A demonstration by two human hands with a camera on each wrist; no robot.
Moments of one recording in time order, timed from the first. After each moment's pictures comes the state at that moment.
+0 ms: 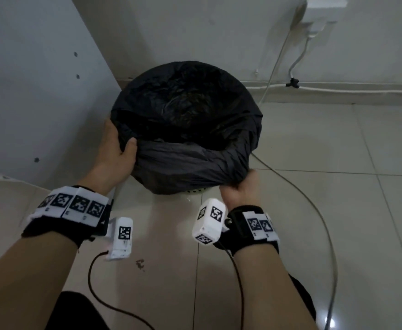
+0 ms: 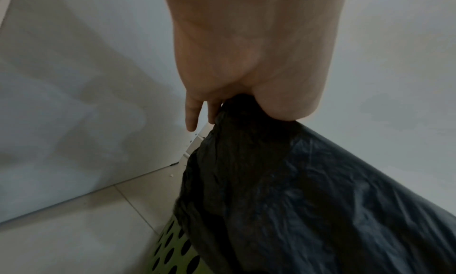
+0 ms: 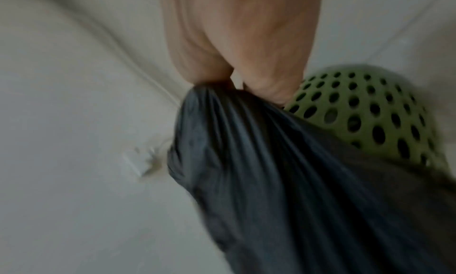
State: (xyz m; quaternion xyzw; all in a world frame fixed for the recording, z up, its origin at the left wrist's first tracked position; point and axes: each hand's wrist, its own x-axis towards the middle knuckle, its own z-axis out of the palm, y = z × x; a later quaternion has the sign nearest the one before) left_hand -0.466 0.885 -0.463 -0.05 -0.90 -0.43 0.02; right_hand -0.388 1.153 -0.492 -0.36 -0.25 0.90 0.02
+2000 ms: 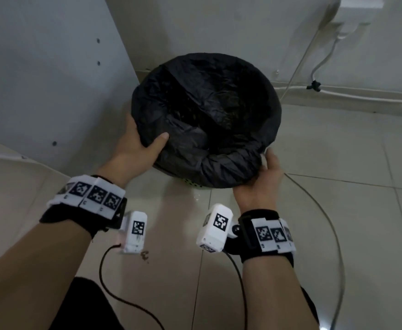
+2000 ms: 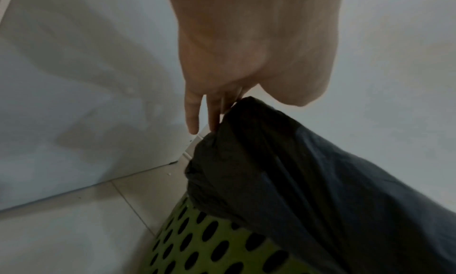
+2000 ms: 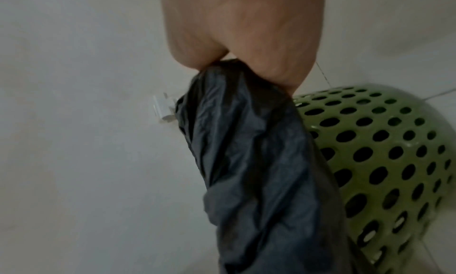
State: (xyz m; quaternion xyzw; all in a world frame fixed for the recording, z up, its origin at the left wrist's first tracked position) left_hand -0.456 0.901 -0.454 0.07 -0.89 -0.45 -0.04; right_hand -0.392 1.150 -0.479 -0.25 -0.16 0.95 0.00
